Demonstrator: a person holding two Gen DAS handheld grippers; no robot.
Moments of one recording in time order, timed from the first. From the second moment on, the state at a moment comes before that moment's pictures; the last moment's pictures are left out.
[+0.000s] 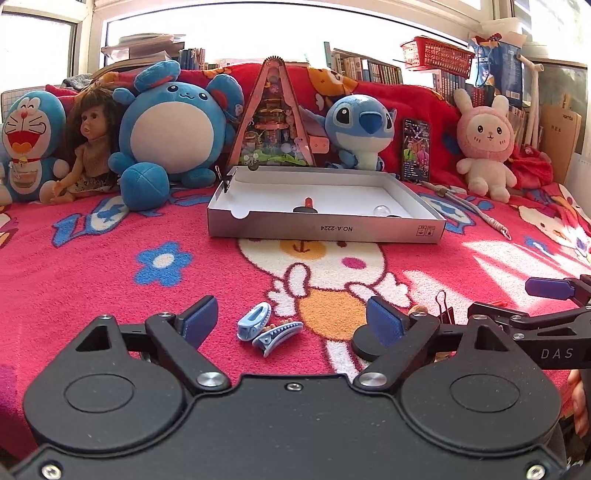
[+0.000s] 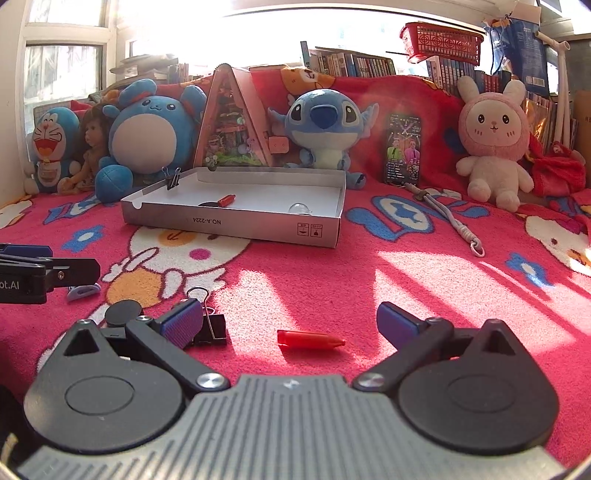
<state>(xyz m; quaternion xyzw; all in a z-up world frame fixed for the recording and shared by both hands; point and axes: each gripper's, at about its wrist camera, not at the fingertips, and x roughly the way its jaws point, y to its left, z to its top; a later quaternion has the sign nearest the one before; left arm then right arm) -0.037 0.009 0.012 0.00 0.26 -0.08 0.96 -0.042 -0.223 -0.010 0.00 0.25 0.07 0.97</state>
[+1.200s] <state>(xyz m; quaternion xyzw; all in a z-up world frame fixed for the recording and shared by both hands) -0.005 -0.003 -0.014 -0.03 0.30 -0.04 0.95 -0.038 -0.212 -0.030 0.01 0.25 -0.01 0.97</state>
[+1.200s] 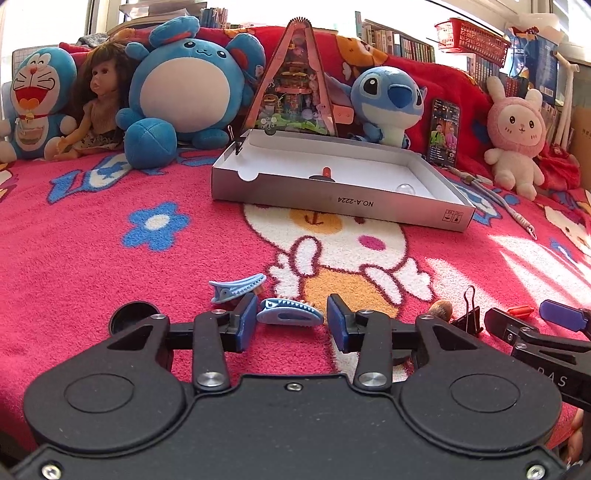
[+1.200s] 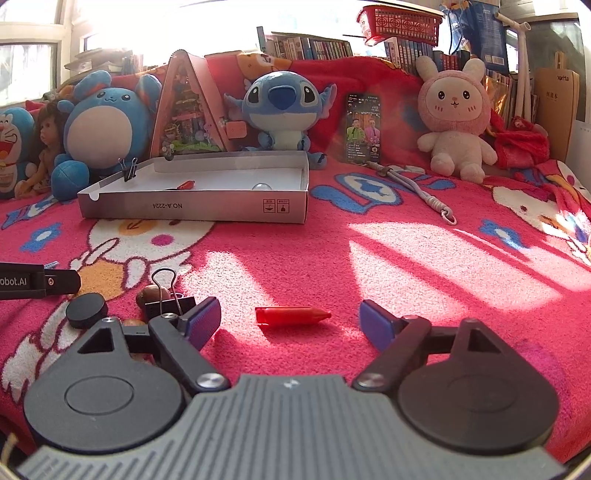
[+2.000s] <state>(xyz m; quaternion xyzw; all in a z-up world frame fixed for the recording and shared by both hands) 0.044 -0.004 0.042 -0.02 0.28 -0.10 0.95 0.014 -0.224 0.010 0.04 0.25 0.04 0.97</state>
